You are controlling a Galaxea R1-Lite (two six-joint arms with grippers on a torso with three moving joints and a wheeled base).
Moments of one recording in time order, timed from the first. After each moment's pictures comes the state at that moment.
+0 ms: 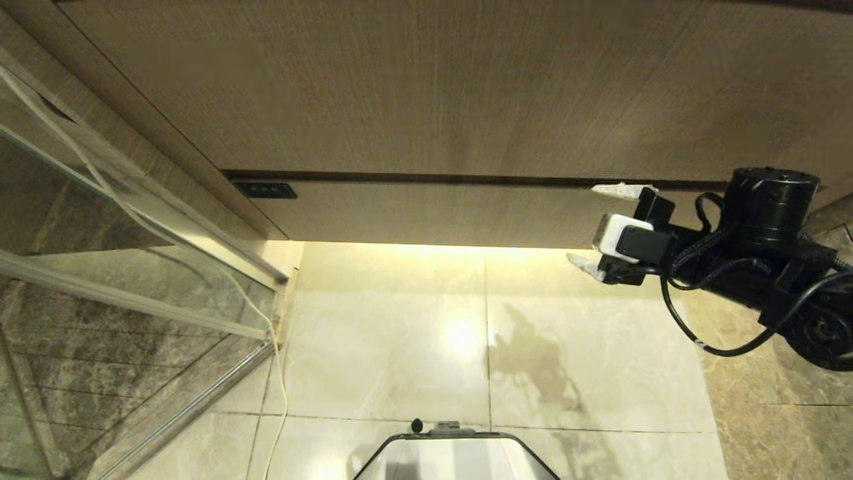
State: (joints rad) left arm 0.00 0.00 0.00 0.00 0.00 0.00; right arm 0.24 1.75 -0.79 -0.87 0.25 -1.22
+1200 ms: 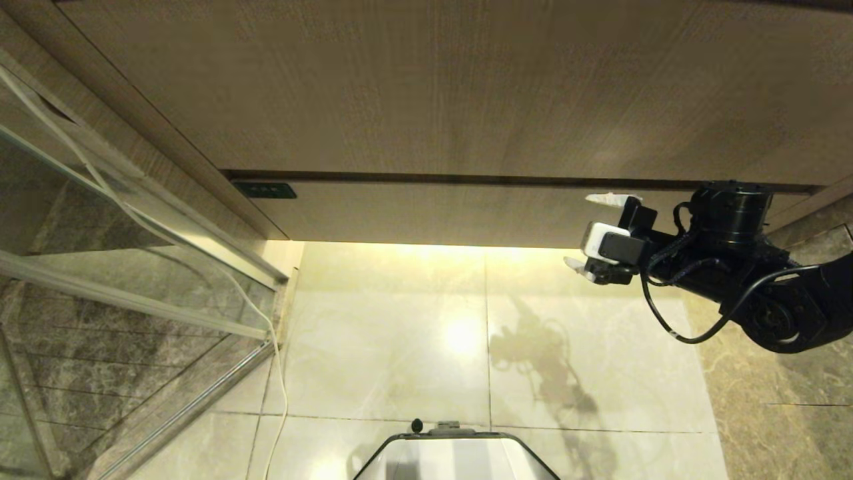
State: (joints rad) left arm 0.00 0.00 0.00 0.00 0.00 0.00; right arm 0.20 1.89 -0.85 -0.91 0.26 -1.25
